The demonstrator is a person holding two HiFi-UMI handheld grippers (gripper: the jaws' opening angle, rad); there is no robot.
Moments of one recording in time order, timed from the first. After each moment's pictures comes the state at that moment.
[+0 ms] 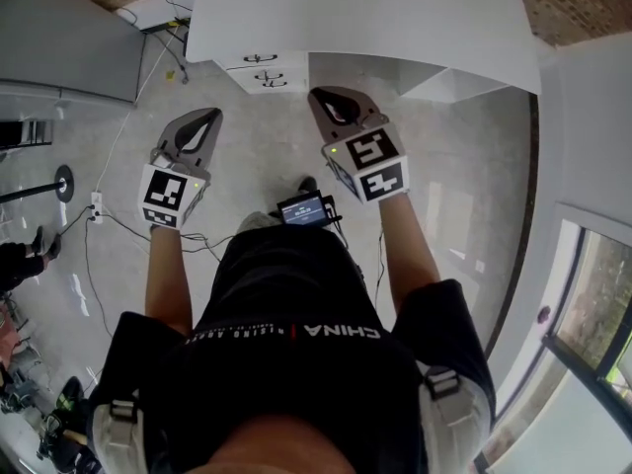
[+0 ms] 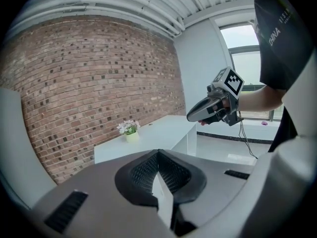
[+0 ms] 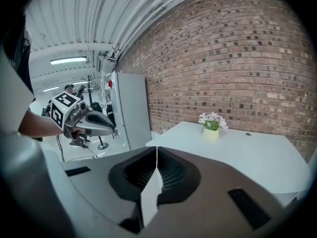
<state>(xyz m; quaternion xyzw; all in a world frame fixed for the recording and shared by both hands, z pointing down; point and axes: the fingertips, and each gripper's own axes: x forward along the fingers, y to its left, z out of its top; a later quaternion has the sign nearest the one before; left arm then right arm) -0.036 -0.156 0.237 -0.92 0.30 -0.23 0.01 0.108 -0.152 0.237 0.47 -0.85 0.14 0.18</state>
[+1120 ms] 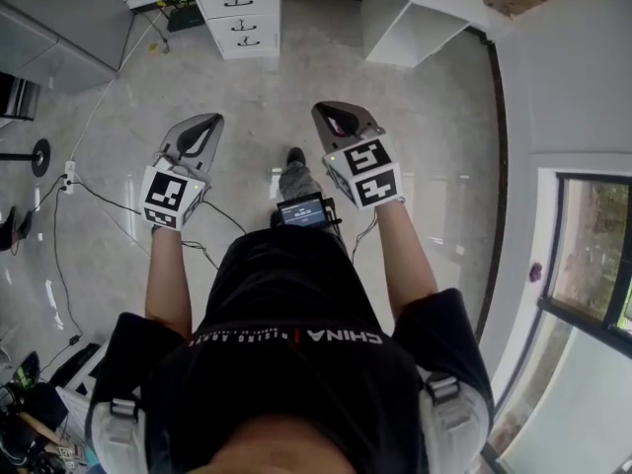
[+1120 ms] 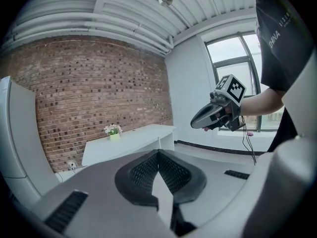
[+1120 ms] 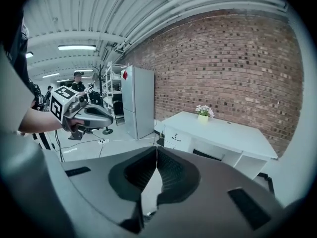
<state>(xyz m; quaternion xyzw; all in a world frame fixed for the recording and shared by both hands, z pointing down) -0.060 0.225 0.231 -0.94 0.30 -0.17 0.01 0.094 0.241 0.237 0.49 -0.83 0.12 0.24</state>
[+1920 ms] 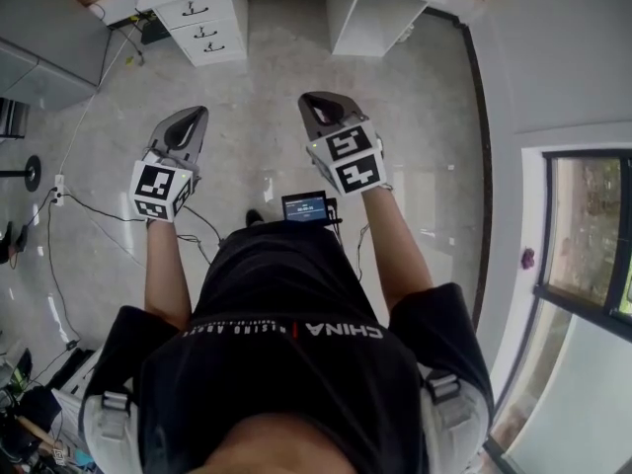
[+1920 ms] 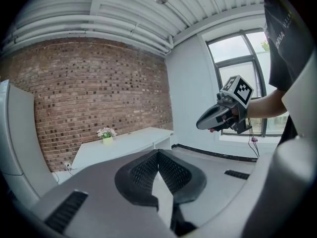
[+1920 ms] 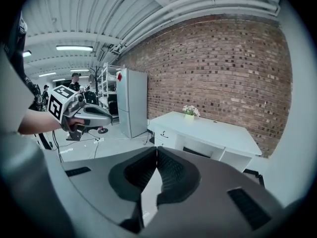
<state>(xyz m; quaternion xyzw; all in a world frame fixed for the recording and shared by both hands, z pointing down) 0.067 0.270 0.213 -0.94 0.31 -0.16 0.00 0.227 0.298 0.219 0.52 -0.81 0.12 0.23</state>
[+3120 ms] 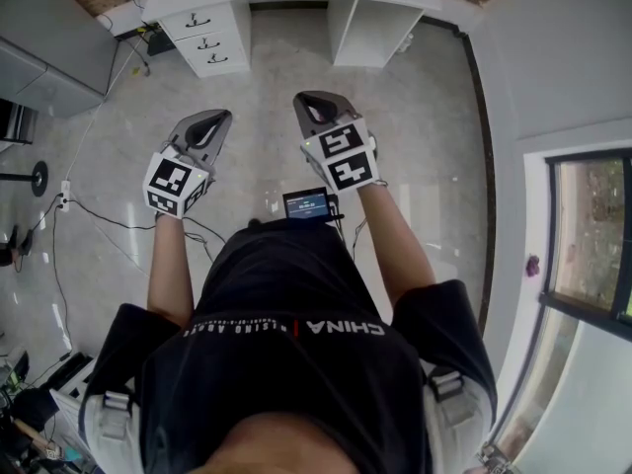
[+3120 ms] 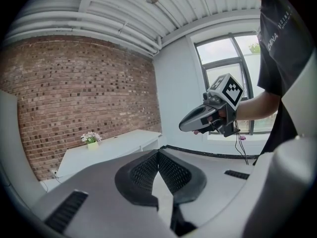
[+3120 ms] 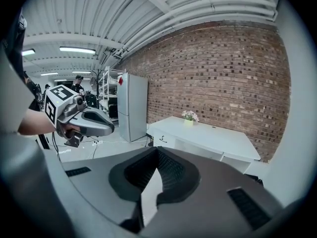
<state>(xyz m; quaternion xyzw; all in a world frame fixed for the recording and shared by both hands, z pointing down) 0.120 0.303 0.205 -0.96 0.25 -0.16 0.02 0.235 0.305 0.205 0.52 -0.82 0.09 0.21</state>
